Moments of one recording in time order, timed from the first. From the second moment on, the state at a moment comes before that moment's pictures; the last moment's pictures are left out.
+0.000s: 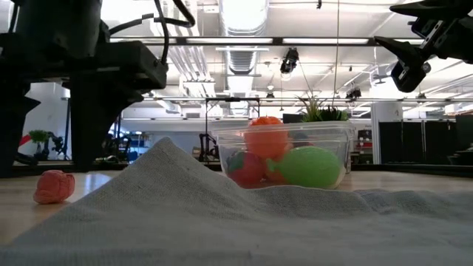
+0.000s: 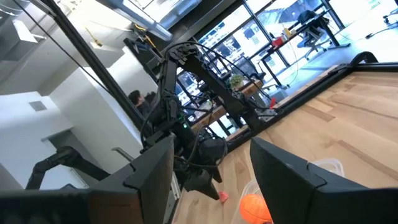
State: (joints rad) left arm -0.48 1.81 1.23 -0.87 0.08 -1.96; right arm 0.12 0.05 0.04 0.21 0.08 0.64
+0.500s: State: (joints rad) left arm -0.48 1.84 1.23 -0.84 0.08 -1.96; right arm 0.12 0.05 0.04 0.21 0.08 0.64
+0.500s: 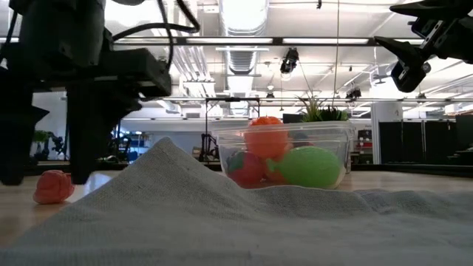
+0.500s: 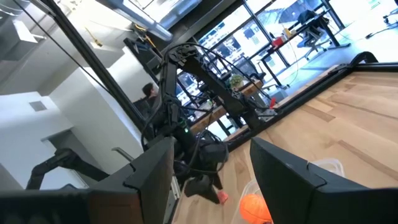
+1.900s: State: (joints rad) left arm -0.47 1.90 1.24 -0.81 0.07 -1.93; right arm 0.12 0.05 0.04 0.21 0.08 0.64
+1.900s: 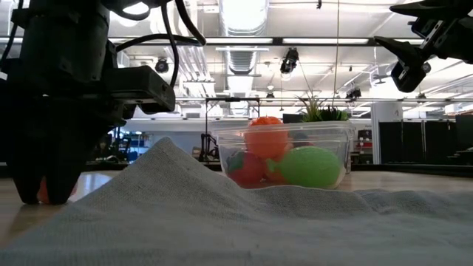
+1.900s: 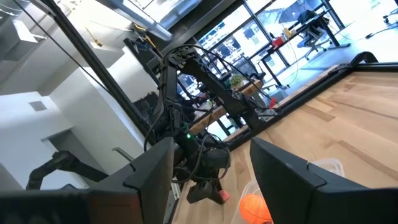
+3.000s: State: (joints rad) left arm -0.14 1.86 1.48 -0.39 -0.24 -0.65; right arm 0.12 0.05 0.04 0.21 0.08 0.64
